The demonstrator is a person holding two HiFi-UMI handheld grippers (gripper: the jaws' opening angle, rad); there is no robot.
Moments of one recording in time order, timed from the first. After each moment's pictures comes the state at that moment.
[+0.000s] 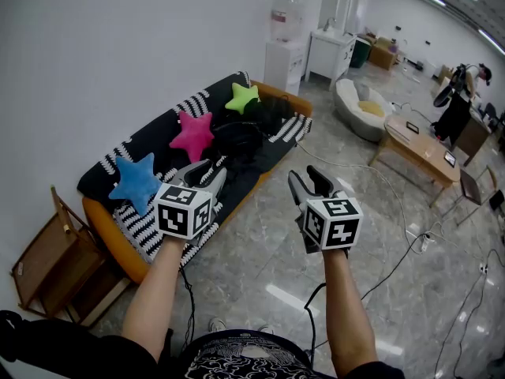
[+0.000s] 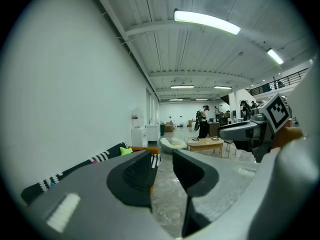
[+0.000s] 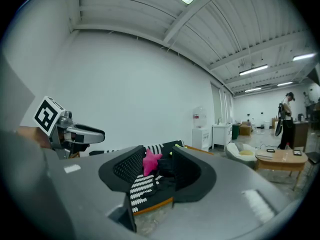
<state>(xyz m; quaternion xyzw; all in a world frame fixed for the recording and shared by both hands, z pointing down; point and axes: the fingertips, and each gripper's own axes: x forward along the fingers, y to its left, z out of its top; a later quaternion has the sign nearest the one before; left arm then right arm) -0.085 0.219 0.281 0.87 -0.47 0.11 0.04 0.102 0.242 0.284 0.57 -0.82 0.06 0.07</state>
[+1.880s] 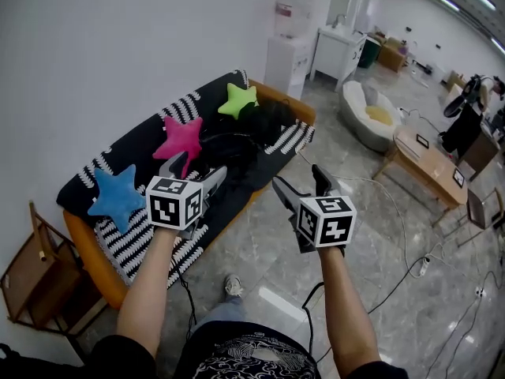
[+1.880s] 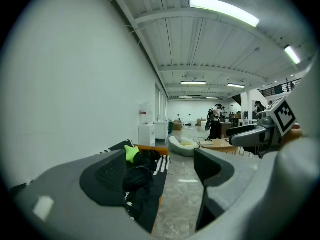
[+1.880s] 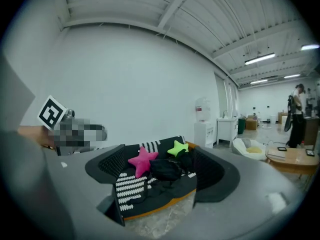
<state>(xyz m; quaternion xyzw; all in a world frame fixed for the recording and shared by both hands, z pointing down) -0.061 0.008 0.318 0.85 -0.51 0.11 0.07 0.137 0.036 0.327 0.54 -0.83 0.09 0.09</state>
